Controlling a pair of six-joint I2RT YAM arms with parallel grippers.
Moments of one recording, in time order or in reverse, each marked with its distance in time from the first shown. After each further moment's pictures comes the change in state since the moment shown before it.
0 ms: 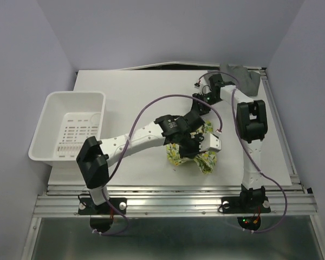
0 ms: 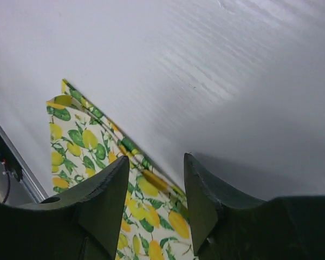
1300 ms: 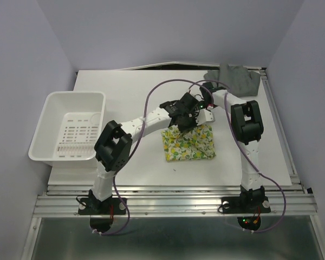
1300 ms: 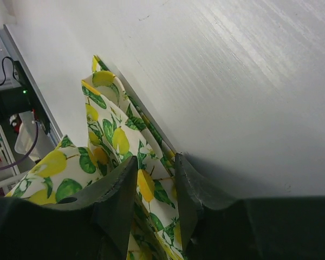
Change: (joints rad) left arm 0.232 0.274 0.177 0.223 -0.212 0.072; right arm 0.093 0.017 -0.097 -0.095 -0.150 -0.099
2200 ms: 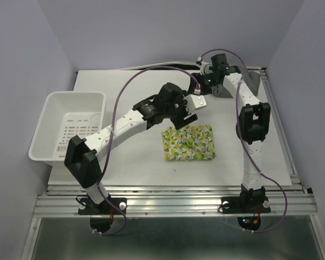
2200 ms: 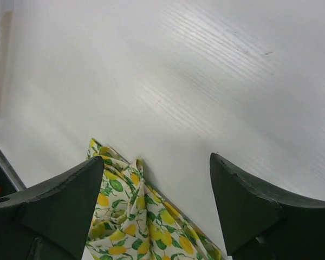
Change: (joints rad) left arm 0.028 -0.282 -0.172 0.093 0.014 -0.080; right arm -0.048 0.001 0.401 0.002 0.232 0.123
